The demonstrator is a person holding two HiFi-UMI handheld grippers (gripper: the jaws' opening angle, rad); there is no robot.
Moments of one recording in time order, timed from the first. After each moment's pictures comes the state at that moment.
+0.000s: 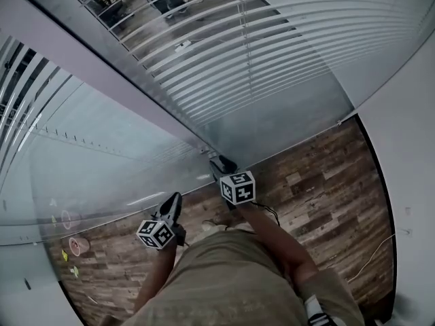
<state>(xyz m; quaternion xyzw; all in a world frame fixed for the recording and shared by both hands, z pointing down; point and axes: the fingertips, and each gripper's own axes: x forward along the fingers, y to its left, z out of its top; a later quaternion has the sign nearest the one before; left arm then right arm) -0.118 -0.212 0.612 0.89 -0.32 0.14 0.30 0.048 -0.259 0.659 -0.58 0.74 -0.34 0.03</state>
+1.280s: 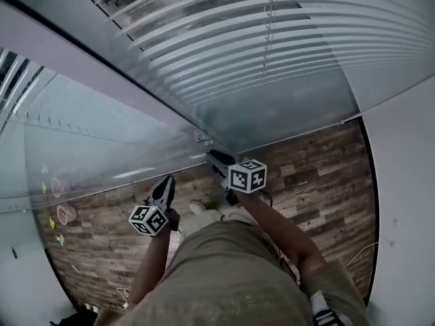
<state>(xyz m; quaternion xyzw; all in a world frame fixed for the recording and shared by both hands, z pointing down) -0.106 -0.217 0.625 0.86 -0.38 0.12 0.31 0.040 -0.243 0.656 -0.43 0.77 -0.47 0.11</state>
